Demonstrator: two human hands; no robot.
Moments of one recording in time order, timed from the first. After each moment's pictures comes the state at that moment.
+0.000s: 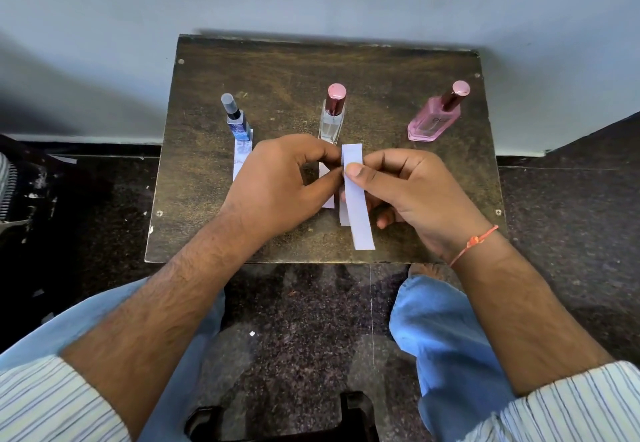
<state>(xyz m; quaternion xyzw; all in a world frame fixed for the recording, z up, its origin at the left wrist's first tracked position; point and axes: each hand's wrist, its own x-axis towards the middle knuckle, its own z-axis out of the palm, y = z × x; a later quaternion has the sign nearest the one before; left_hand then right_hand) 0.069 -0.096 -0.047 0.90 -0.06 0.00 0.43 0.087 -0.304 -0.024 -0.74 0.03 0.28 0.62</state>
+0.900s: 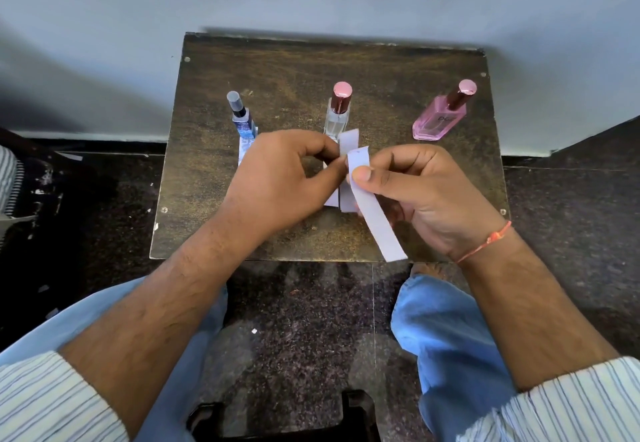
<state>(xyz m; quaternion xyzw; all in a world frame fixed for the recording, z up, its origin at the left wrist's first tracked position) 0.068 -0.096 -0.036 0.89 -0.01 -0.02 0.45 0.087 -0.304 -0.015 -0.64 -0.01 0.31 0.70</state>
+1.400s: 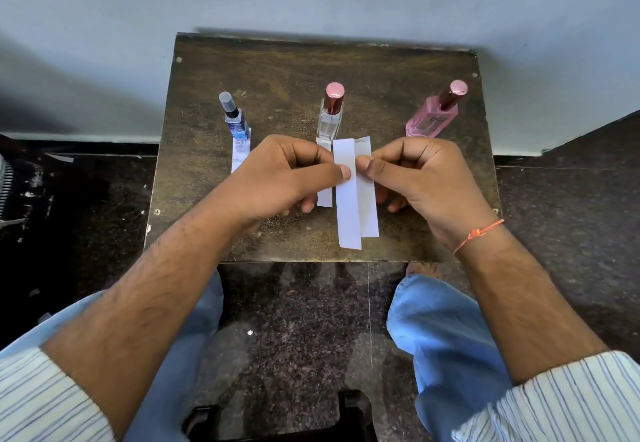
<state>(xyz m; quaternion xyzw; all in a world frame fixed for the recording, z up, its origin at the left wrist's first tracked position) 0.076 -0.088 -0.034 0.74 0.05 -0.22 0.63 0.096 -0.314 -0.026 -0.76 0.02 0.20 0.62</state>
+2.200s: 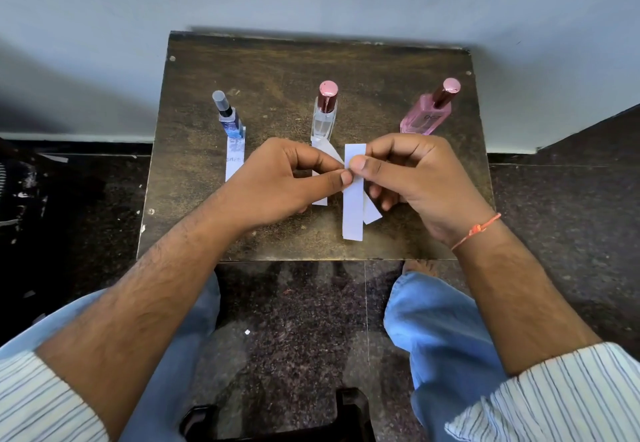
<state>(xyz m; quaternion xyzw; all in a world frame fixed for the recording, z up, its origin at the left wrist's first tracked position) 0.073 -0.093 -0.035 0.76 0.00 -0.22 0.61 0.100 -0.319 -0.029 -0.75 -0.04 0.22 0.62</state>
